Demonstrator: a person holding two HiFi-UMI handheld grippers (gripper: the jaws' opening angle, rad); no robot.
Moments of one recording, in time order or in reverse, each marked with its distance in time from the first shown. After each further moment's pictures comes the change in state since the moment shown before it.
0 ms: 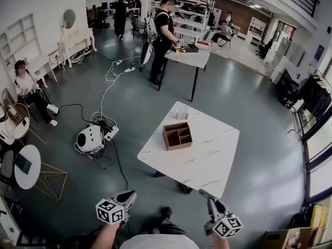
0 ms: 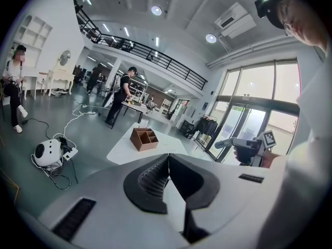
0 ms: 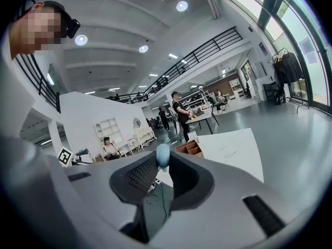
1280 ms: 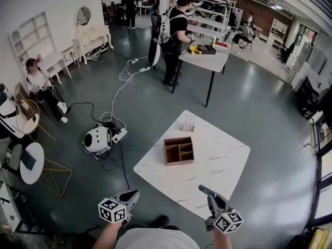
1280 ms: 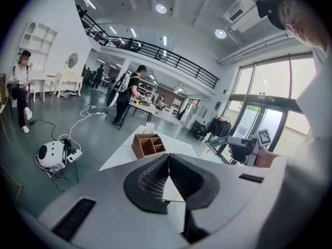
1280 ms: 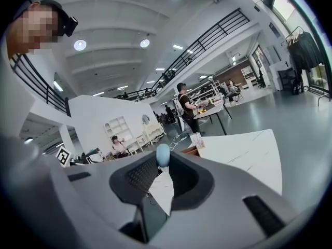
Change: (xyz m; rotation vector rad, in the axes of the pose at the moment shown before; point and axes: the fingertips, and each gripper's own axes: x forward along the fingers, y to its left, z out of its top) left arm 0.134 0.007 0.061 -0.036 0.000 0.122; right arm 0.150 -0.117 0.066 0.018 0.063 0.173
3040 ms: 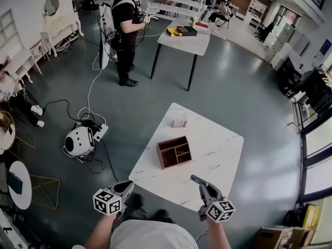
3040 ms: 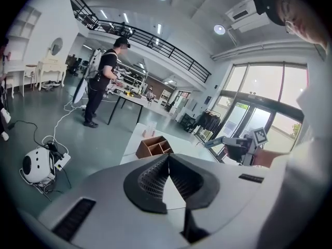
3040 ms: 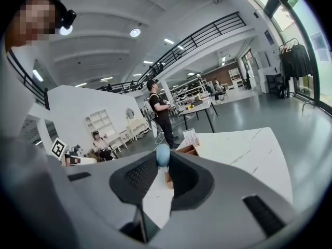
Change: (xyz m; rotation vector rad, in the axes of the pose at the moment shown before) left arm 0.083 0.127 0.071 0.025 0.114 -0.155; right arm 0.137 0.001 -0.004 0.013 0.062 -0.189
